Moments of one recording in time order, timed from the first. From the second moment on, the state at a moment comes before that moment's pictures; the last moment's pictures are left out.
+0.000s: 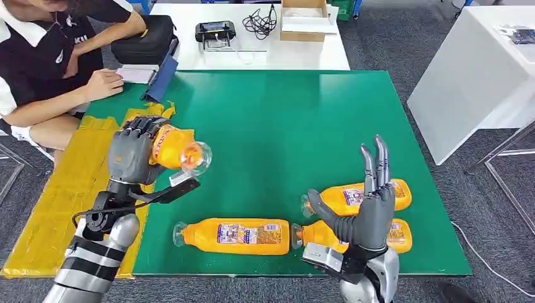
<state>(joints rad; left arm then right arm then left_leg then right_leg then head) -0.25 0.15 -0.17 -1.52 -1.24 0.39 -0.12 -0.02 0.10 0.38 -1.68 0.75 -0.70 -0.40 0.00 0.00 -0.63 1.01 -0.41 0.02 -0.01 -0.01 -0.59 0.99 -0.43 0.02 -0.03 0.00</state>
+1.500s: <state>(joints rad) -0.79 0.12 -0.43 -0.42 -1.53 -0.04 0.29 -0.06 0.12 0.34 -1.64 0.80 -0.64 -0.34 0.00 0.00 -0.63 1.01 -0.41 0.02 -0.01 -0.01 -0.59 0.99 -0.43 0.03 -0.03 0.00</state>
